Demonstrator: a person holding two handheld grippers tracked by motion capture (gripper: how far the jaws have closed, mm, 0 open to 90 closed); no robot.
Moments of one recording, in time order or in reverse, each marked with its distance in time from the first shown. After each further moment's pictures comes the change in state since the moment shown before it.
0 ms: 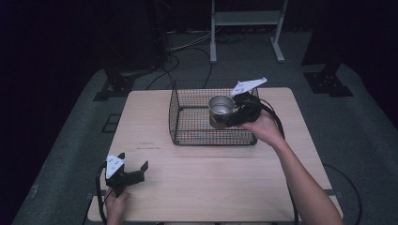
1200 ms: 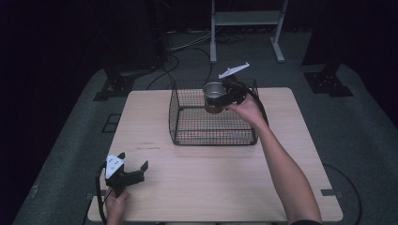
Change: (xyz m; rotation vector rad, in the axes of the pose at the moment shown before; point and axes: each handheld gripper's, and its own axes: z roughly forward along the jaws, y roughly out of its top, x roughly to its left) left arm 0.000 0.000 0.000 0.001 -0.006 -0.001; right arm -0.056 0.021 0.066 0.066 -0.078 0.116
